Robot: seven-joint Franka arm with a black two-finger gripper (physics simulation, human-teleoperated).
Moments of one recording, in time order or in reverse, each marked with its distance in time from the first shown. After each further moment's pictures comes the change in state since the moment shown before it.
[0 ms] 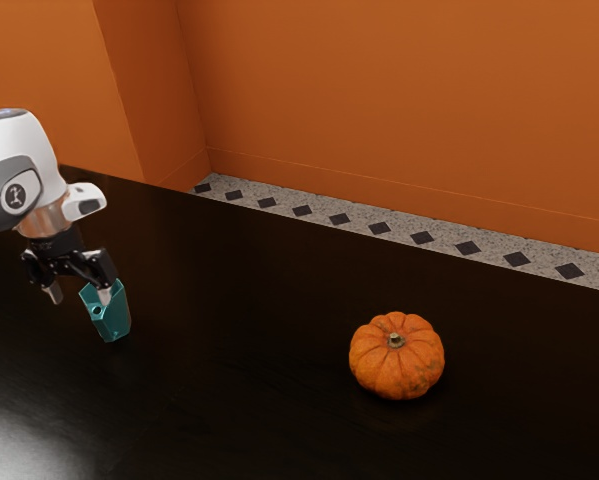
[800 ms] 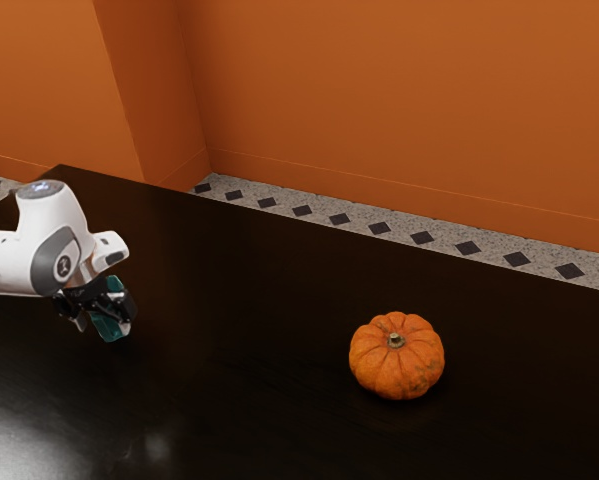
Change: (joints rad) arm -0.001 0.371 0.060 -0.027 -0.044 0.499 0.068
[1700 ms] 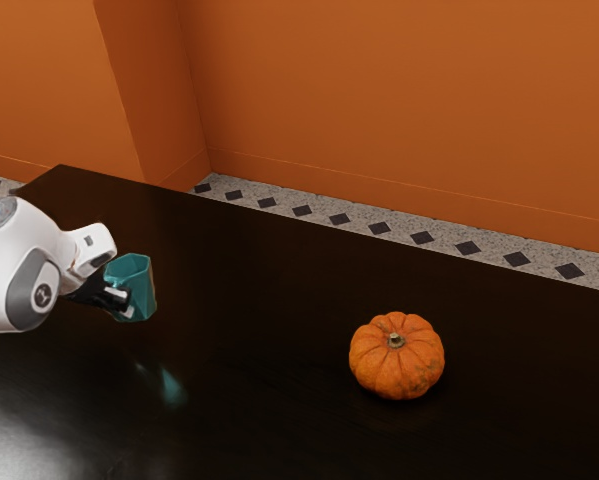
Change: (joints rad) arm -0.083 -0.252 0.015 -0.262 -0.081 0.368 0.167
